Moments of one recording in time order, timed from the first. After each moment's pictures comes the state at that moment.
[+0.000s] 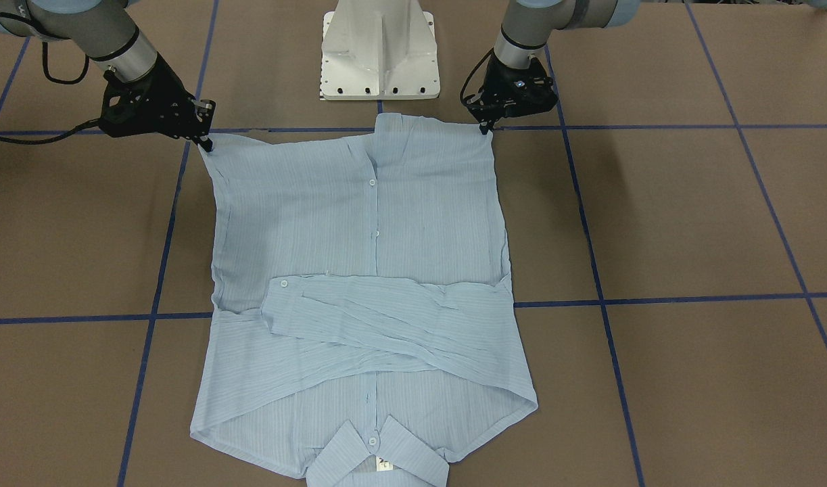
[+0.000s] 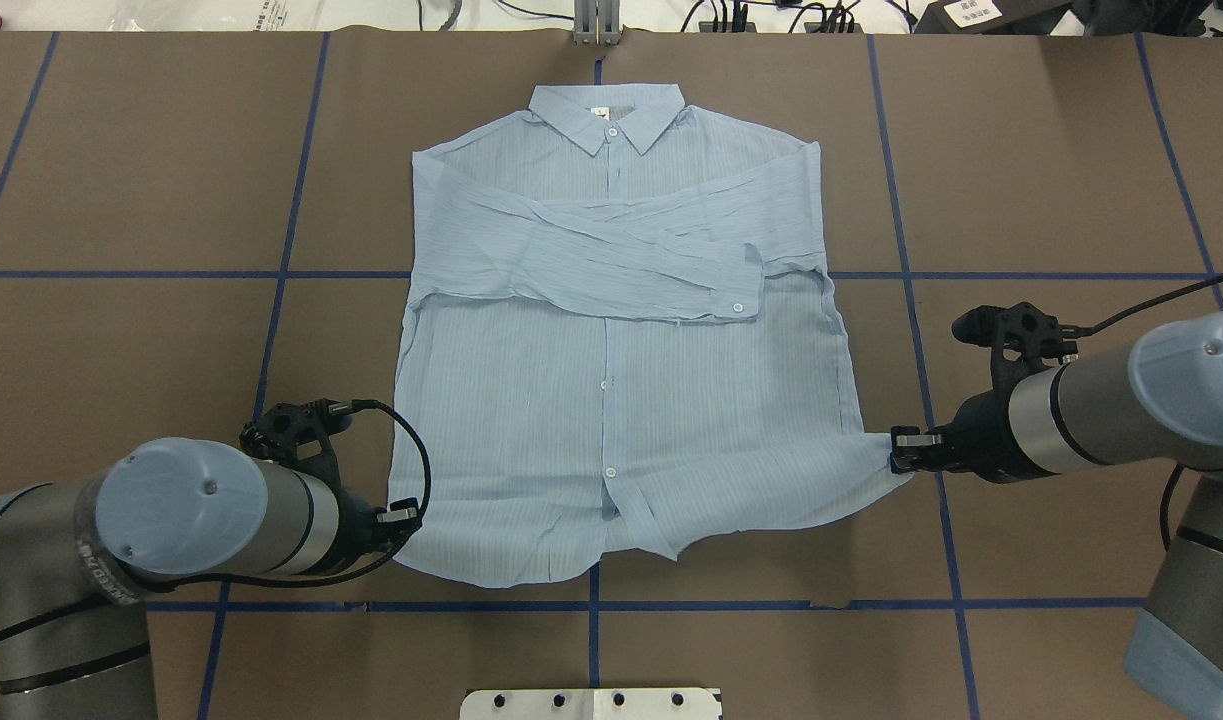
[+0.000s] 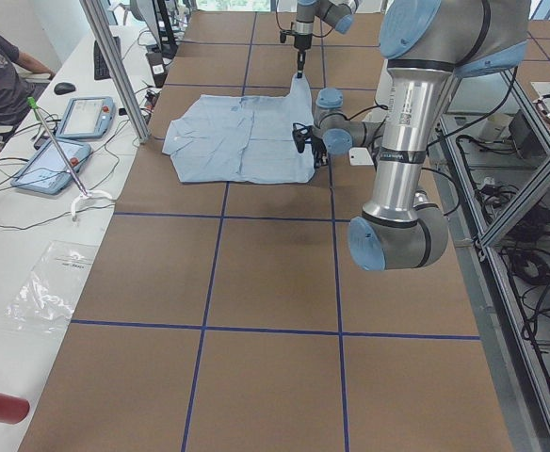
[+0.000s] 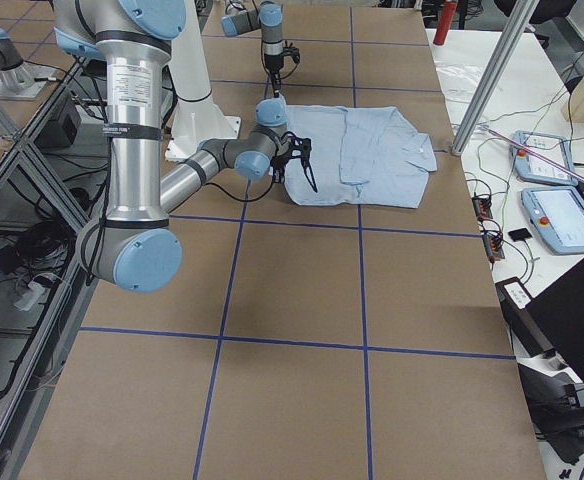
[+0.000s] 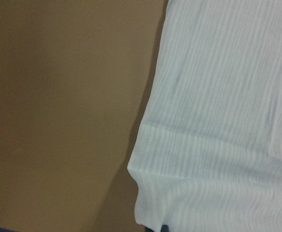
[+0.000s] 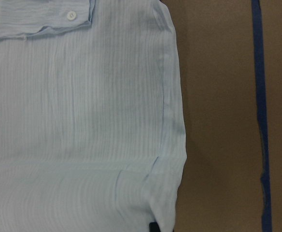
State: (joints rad) left arm -0.32 -1.78 -2.11 -1.73 -1.77 -1.66; right arm 0.58 -1.61 2.13 -1.15 1.99 1.29
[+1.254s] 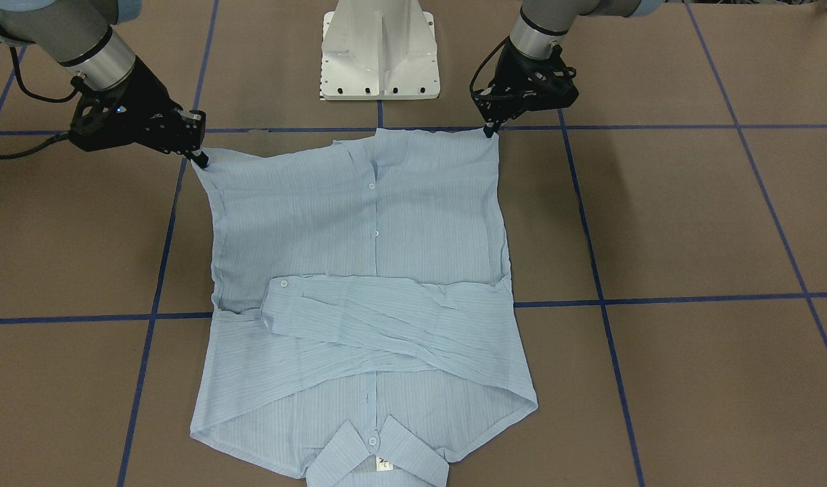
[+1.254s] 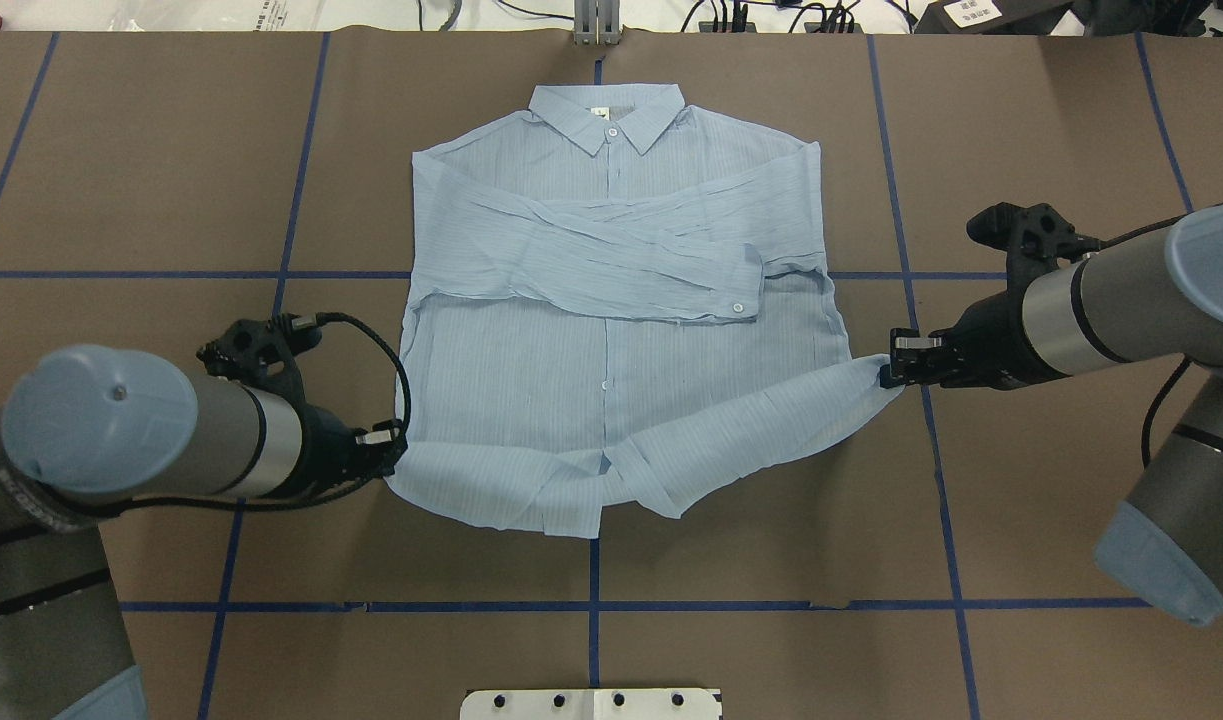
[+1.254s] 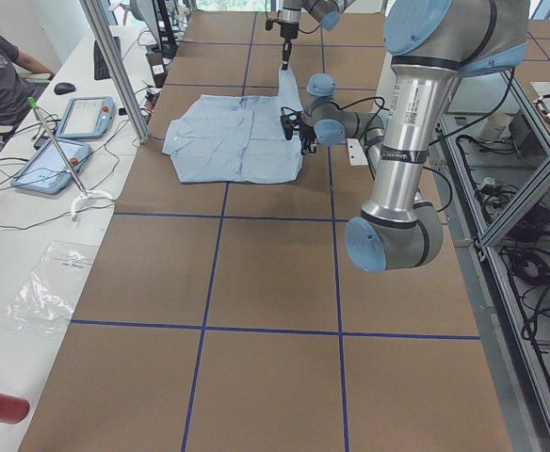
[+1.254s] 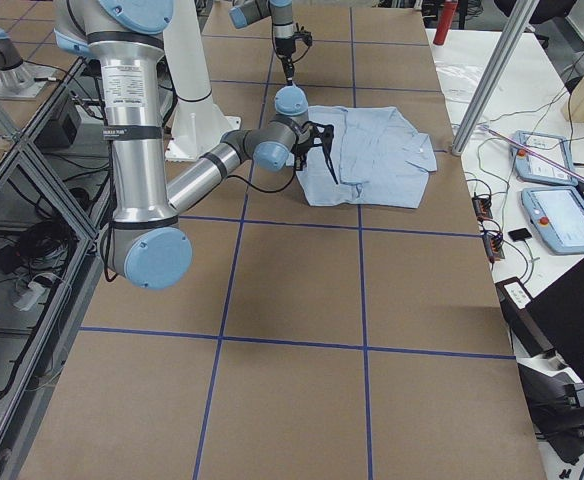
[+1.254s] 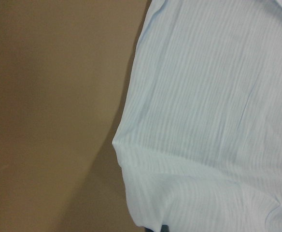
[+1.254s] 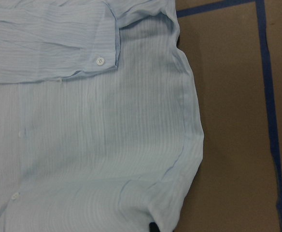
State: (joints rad) left arm -0.48 -1.82 -2.14 -1.74 -1.82 -1.59; right arm 0.75 -1.47 2.07 -1.16 2.09 1.29
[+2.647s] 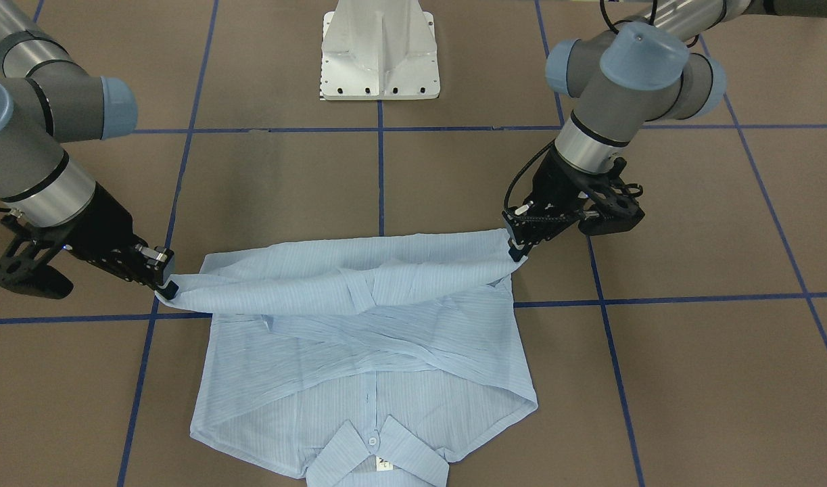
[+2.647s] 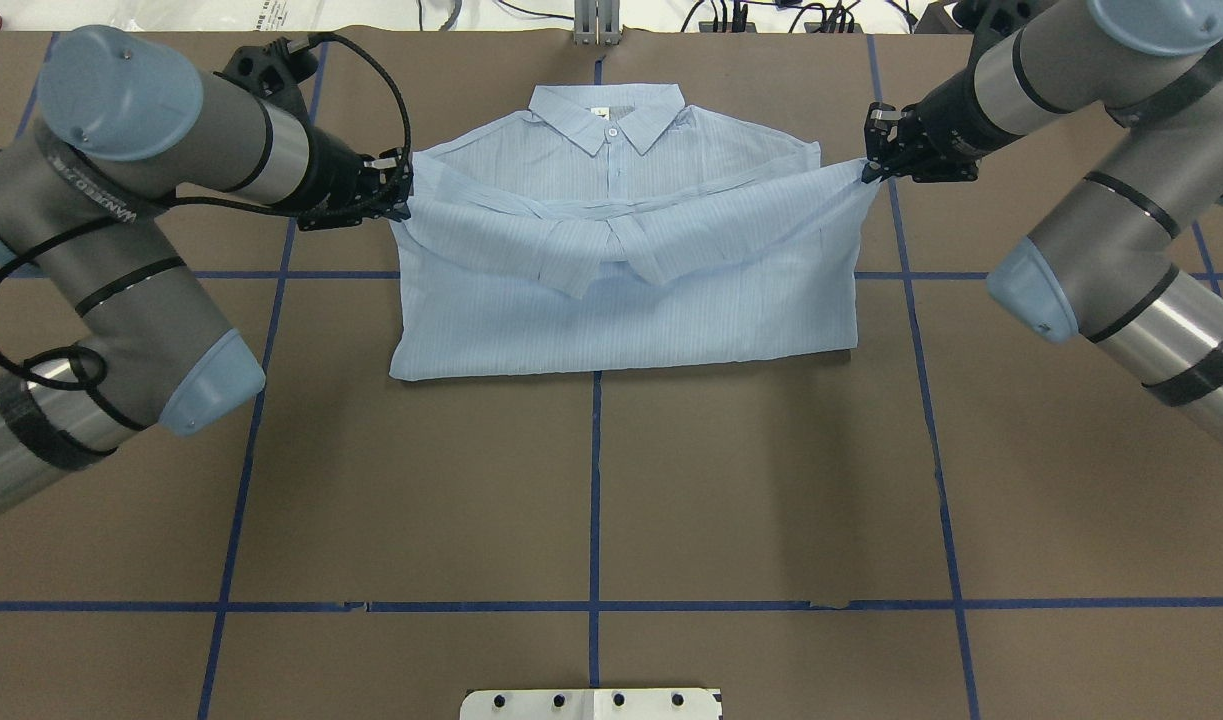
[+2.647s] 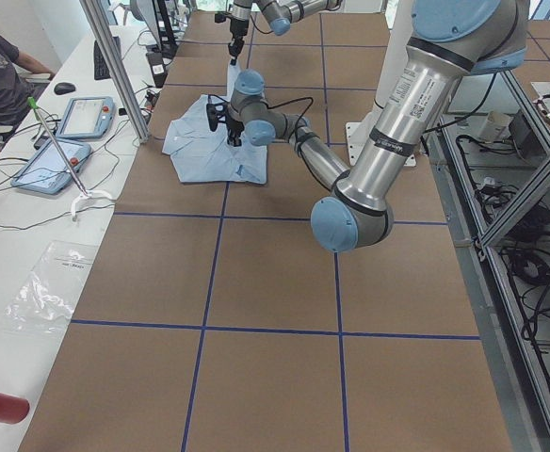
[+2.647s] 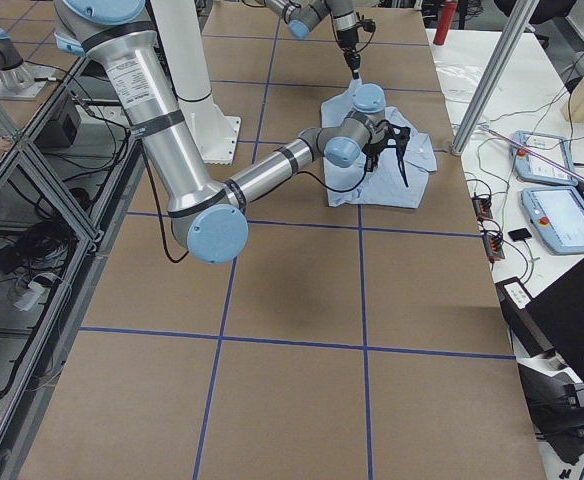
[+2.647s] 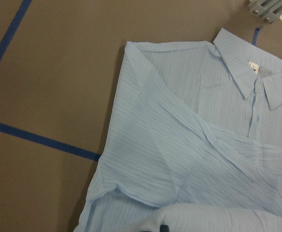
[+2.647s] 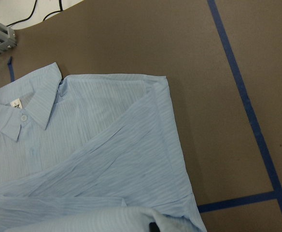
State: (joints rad) left arm -0.82 -2.12 -1.67 -2.01 -1.96 -1.46; right arm 1.00 -1.10 1.61 -1.16 2.17 1.29
